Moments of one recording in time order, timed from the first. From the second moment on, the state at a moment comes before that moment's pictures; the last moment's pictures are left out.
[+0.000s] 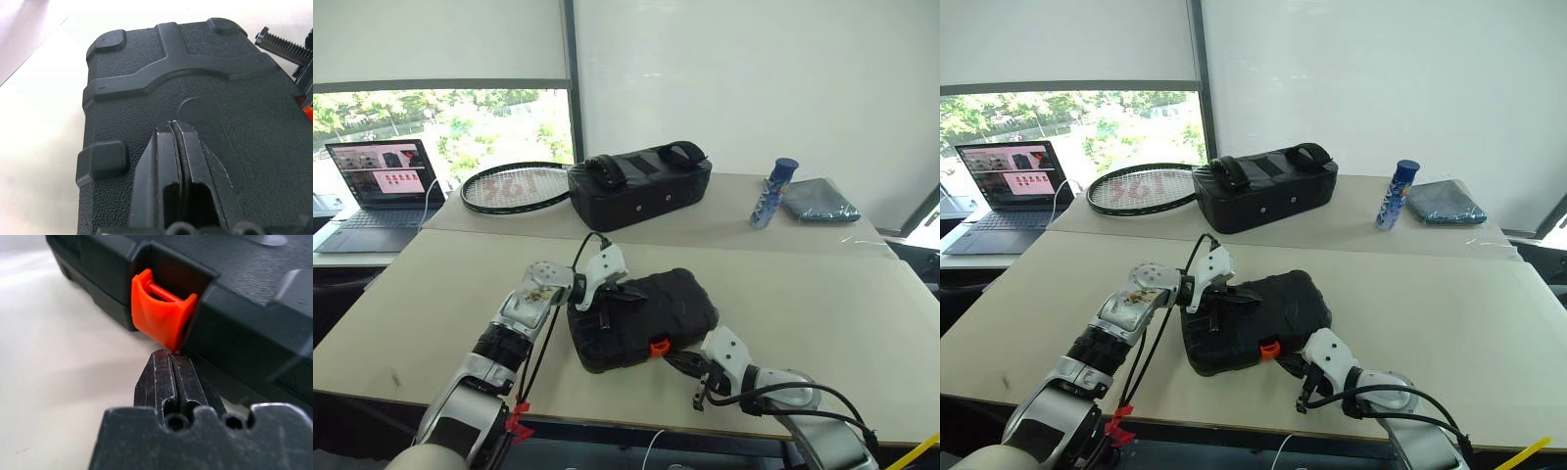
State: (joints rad) left arm -0.77 0.38 -0.30 0.40 -0.12 0.26 -1.15; right arm -0.02 -0.49 0.18 -0.33 0.18 0.33 0.73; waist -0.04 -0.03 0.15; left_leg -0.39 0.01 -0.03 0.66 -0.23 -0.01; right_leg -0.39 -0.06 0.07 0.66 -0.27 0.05
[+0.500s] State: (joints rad) left arm -0.45 0.70 0.04 0.23 -0.38 0.24 -1.34; right arm 0.25 -0.70 -0.30 -0.38 0.45 0.14 1.03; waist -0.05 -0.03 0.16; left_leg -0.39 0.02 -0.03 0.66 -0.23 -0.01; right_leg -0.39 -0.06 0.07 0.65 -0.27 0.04
